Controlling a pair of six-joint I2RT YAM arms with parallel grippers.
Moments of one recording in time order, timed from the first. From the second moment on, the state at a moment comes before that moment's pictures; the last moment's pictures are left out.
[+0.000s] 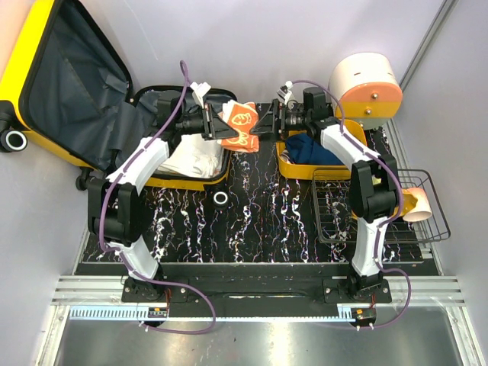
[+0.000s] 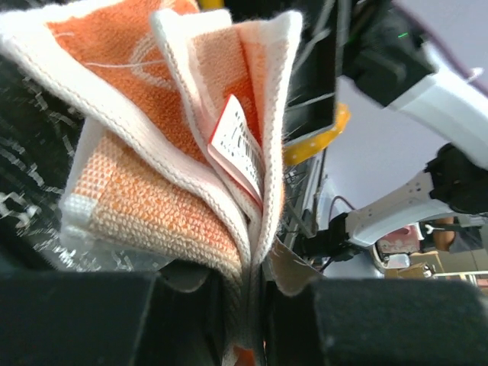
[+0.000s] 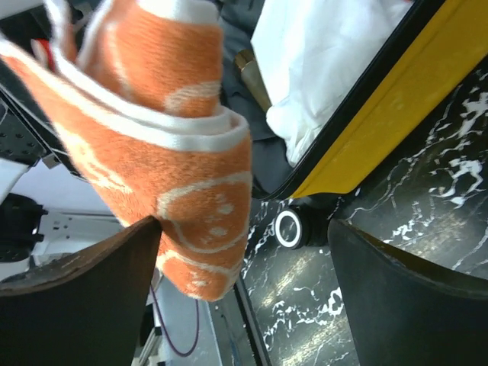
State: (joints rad) left arm -0.20 1.73 1.41 -0.07 1.03 -0.56; right arm 0.29 2.04 1.71 -0.14 -1.02 0.62
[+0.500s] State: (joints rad) left arm -0.26 1.76 1.38 0.24 1.09 -0.79; right arm 0.29 1.99 1.51 0.43 -1.17 1.10
